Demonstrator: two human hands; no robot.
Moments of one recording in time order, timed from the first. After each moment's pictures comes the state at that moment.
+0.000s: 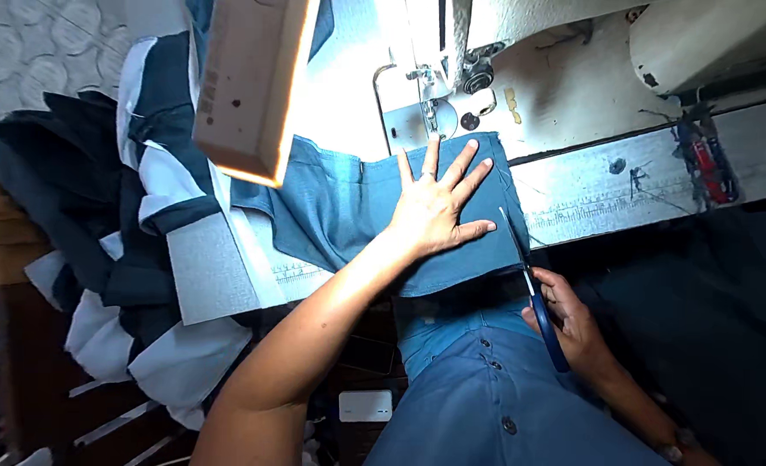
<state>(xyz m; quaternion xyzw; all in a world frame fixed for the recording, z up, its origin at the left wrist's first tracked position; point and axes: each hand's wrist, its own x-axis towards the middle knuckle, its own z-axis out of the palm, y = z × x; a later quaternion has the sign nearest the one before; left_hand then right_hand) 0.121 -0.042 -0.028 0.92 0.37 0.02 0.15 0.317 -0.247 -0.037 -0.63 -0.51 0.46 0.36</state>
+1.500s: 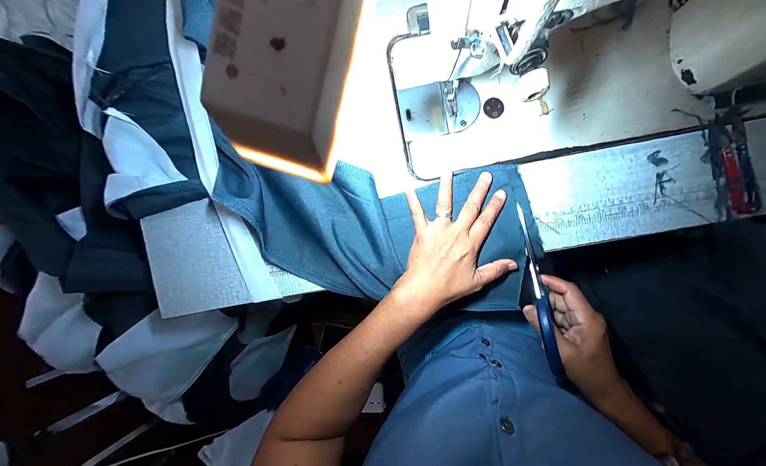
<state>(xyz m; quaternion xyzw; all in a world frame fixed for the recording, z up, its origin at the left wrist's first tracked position) 0.118 -0.108 -0.034 0.89 0.43 0.07 0.15 0.297 -0.246 -0.031 -0.65 -0.50 0.40 0.40</state>
